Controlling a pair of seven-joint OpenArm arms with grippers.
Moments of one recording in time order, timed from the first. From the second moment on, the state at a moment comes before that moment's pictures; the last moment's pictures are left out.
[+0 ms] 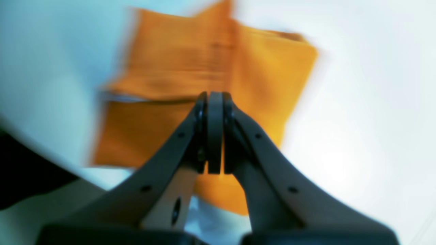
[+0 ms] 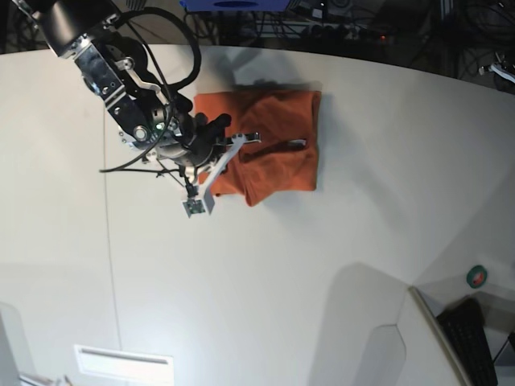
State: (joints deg) left arm 22.5 -17.9 -60.8 84.4 -21.4 -40.9 52.6; right arm -0.9 11.5 -35.7 93.6 26.2 -18.6 -47.7
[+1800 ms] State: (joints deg) left arm 20.9 -17.5 -54.4 84.7 -20.9 -41.0 53.0; right arm 7.9 -3.0 -52.2 71.7 27.3 -18.2 -54.4
